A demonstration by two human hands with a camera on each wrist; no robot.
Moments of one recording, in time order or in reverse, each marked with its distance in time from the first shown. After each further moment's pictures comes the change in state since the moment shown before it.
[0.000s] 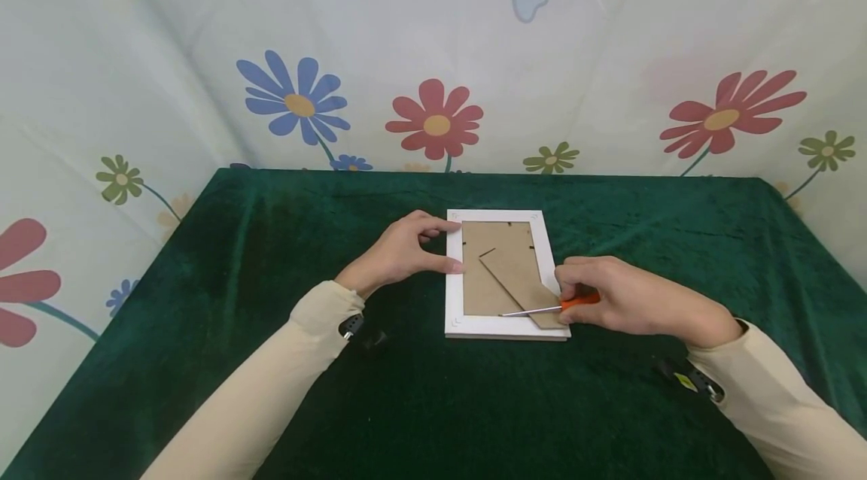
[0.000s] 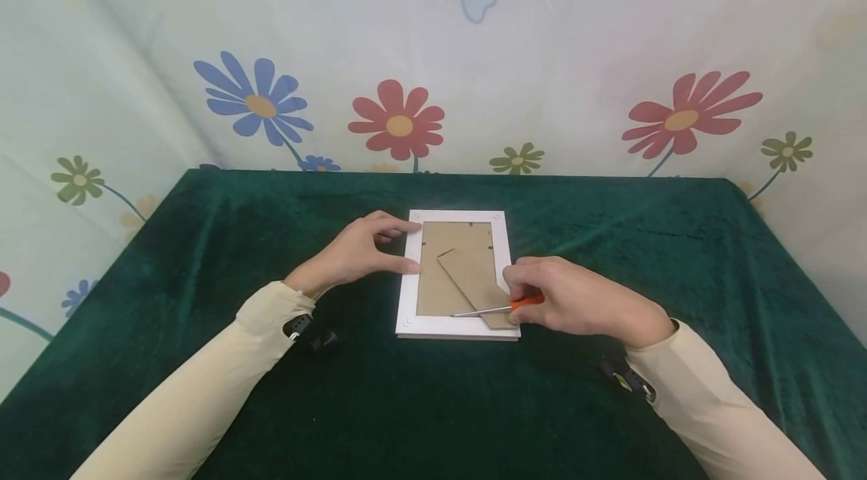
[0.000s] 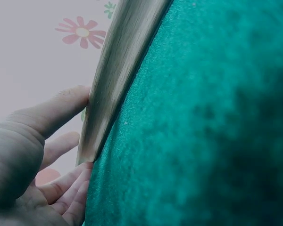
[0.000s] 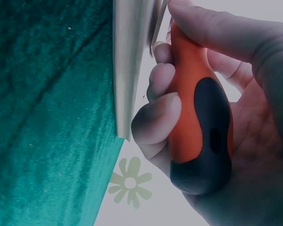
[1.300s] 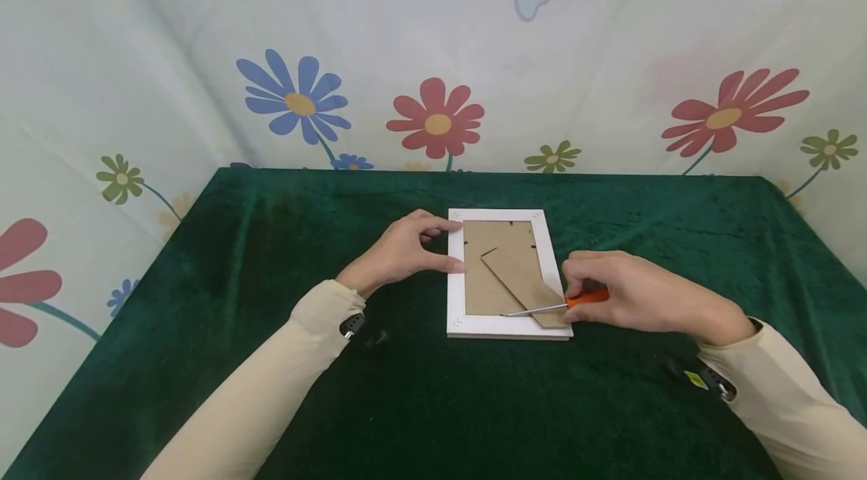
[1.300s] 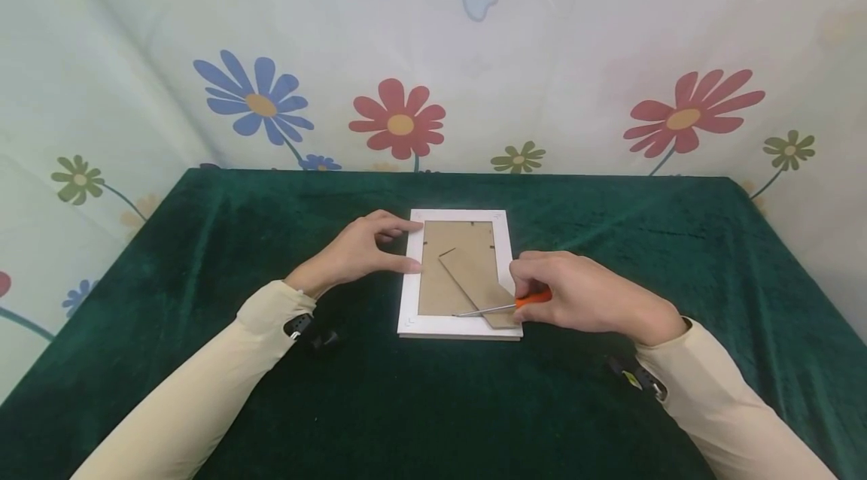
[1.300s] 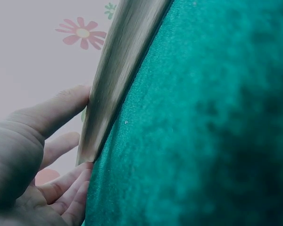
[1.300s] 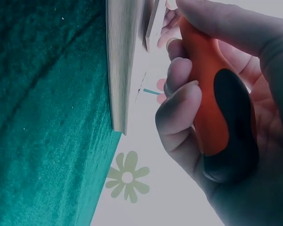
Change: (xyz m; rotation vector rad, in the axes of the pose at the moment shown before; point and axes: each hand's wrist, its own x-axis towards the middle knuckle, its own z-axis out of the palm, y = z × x) left_hand 0.000 -0.001 -0.001 0.005 -0.003 -0.003; right_hand -0.004 -0.002 -0.005 -0.071 0.043 -0.050
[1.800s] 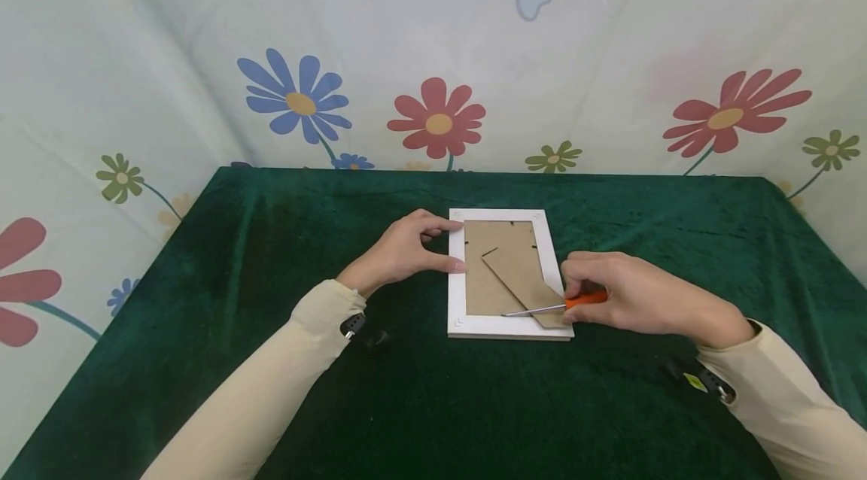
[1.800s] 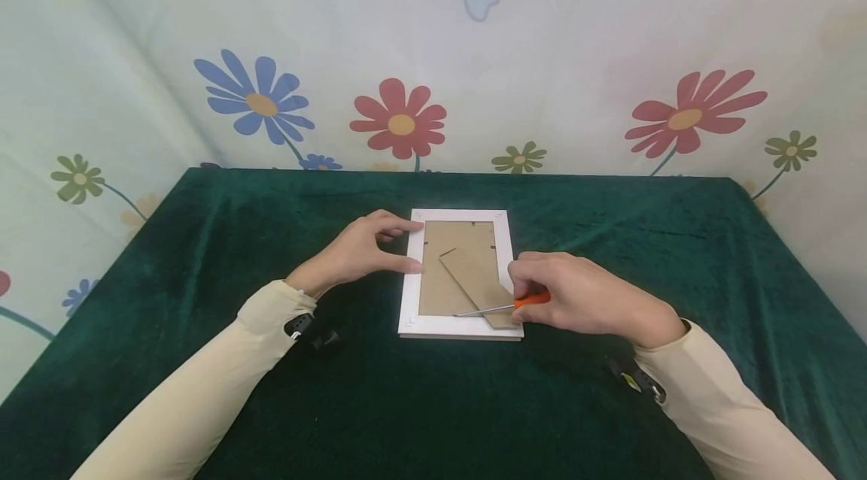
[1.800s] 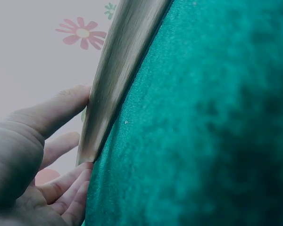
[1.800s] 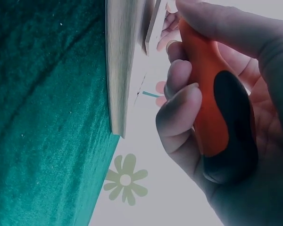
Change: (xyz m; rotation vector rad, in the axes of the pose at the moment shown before) left_hand 0.001 0.001 -0.001 0.006 -0.009 -0.003; right_hand 0.001 0.000 0.003 -0.020 0.007 0.004
